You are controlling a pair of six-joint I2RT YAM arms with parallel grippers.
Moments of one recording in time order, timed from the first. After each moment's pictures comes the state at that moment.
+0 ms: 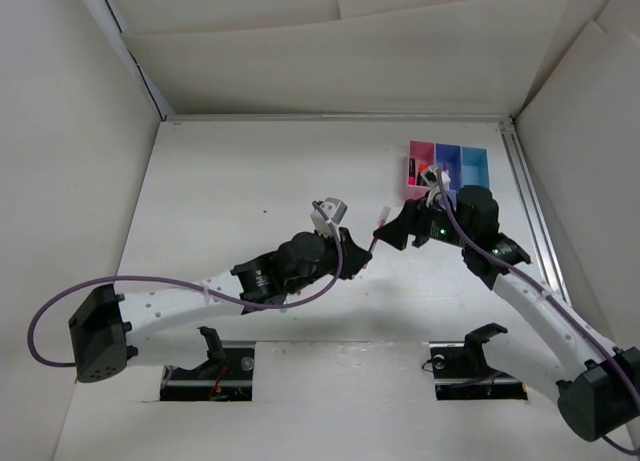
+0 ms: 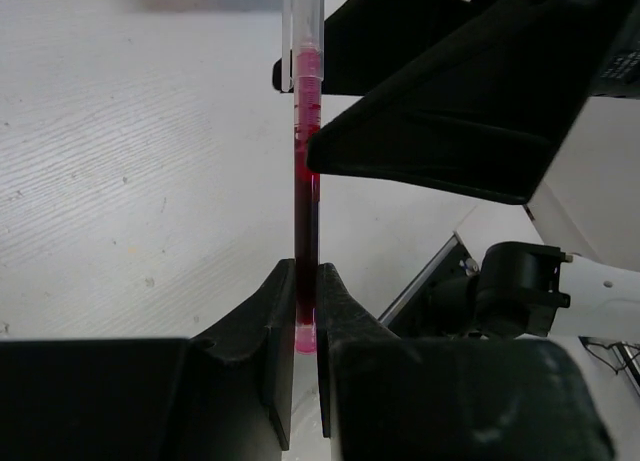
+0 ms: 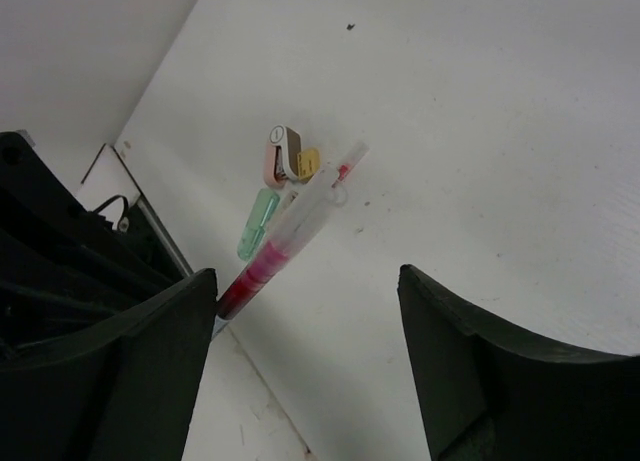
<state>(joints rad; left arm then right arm) -1.14 1.14 0.75 0.11 -0.21 -0.70 0.38 0.93 0.72 -0.14 -0.58 0.41</state>
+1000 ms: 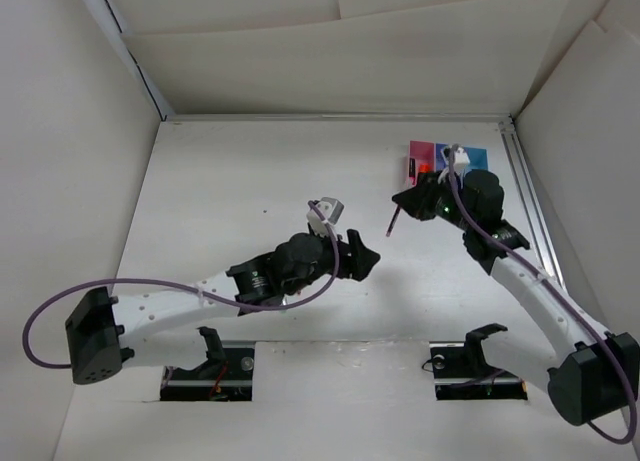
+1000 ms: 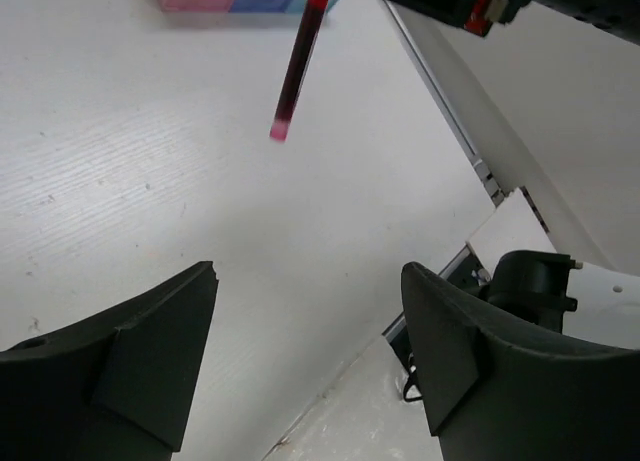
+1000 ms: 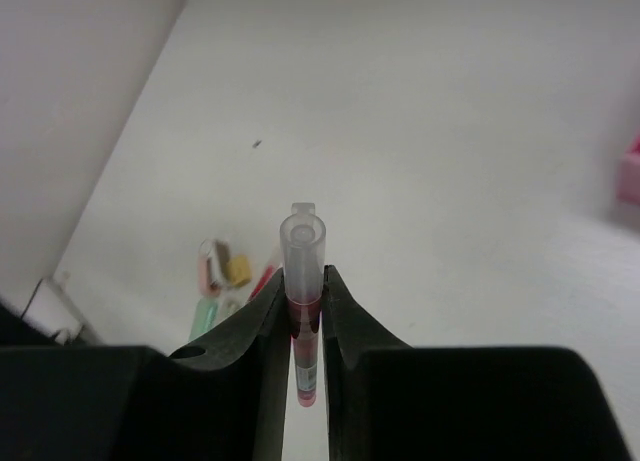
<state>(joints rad) -1.15 1.15 0.76 0.10 -0.24 -0.68 0.33 1.02 0.75 -0.01 -0.43 0.49</state>
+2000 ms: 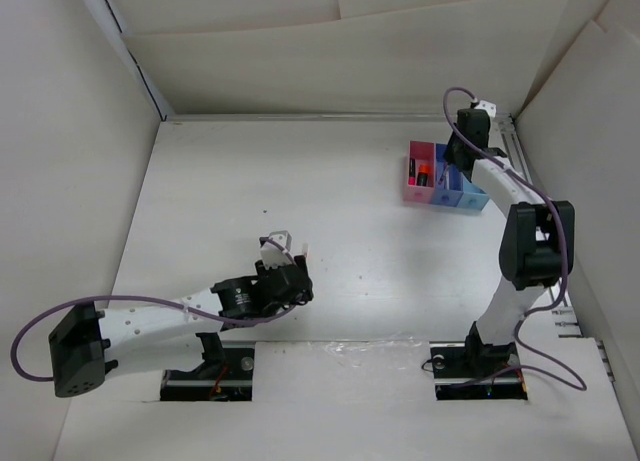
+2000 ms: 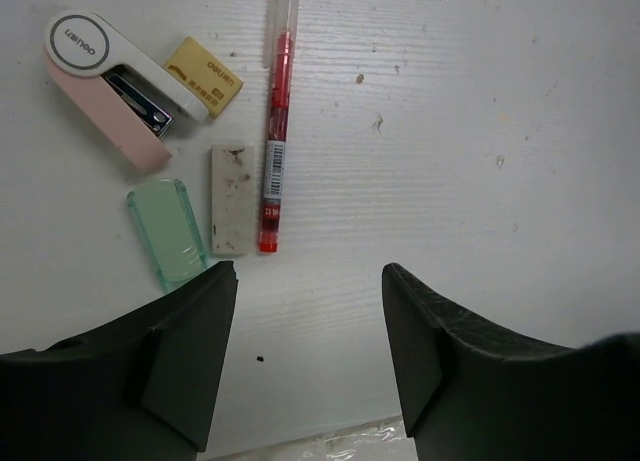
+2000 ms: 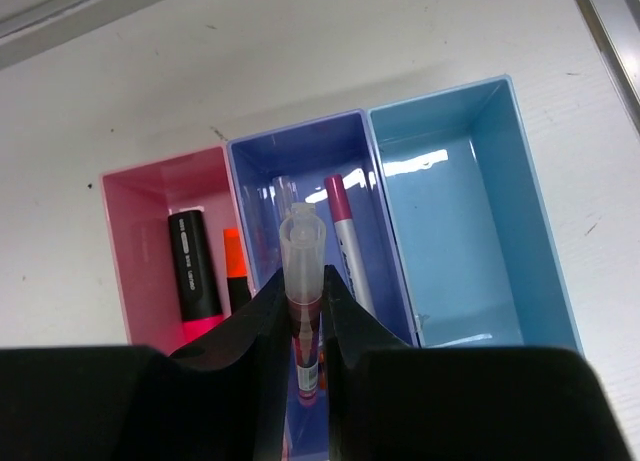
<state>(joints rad) -1.15 0.97 0.54 -0.45 -0.58 -1.03 0.05 1.81 1.39 -0.18 0.29 0.32</state>
